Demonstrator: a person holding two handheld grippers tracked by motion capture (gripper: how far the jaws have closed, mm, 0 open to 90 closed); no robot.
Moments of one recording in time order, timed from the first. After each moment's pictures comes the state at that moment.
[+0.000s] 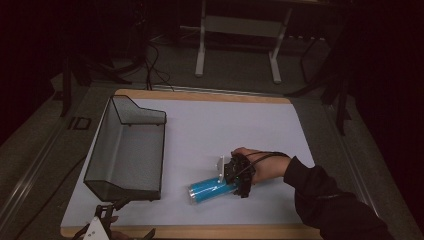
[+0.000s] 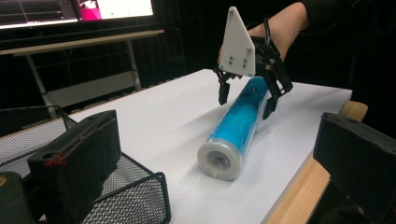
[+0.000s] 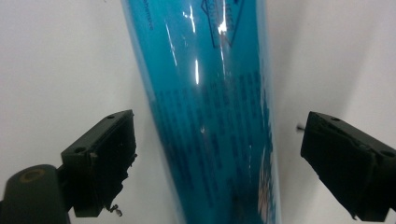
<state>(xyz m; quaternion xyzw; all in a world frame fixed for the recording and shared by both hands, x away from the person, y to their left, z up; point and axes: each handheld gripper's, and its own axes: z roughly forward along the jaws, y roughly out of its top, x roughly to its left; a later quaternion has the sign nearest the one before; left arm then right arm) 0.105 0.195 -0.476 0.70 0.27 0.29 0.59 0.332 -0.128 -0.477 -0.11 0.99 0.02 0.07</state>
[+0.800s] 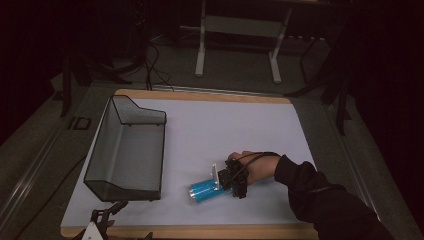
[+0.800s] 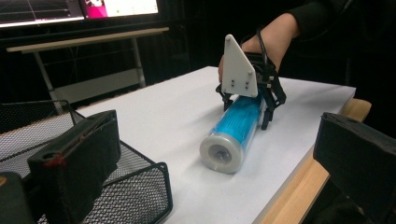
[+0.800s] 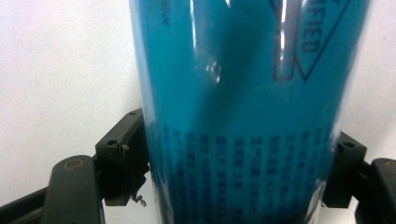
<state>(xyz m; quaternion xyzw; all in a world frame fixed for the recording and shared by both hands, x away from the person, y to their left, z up) 0.096 0.198 -0.477 0.70 0.28 0.30 0.58 0.335 -0.115 -0.505 -0.18 0.98 -0.03 0.04</state>
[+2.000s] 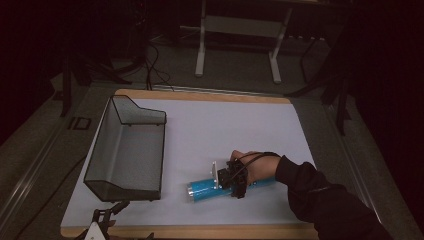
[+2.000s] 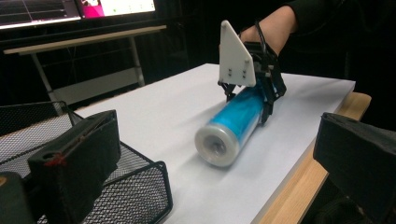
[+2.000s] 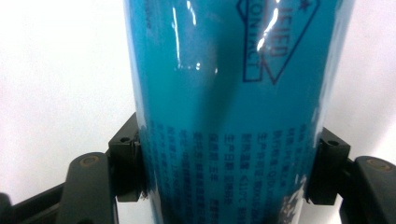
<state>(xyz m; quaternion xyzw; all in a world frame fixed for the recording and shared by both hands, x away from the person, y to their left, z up) 0.097 0.196 -0.478 0.71 0.27 0.30 0.58 0.331 -0.115 -0.493 -0.14 0.99 -0.02 0.04</state>
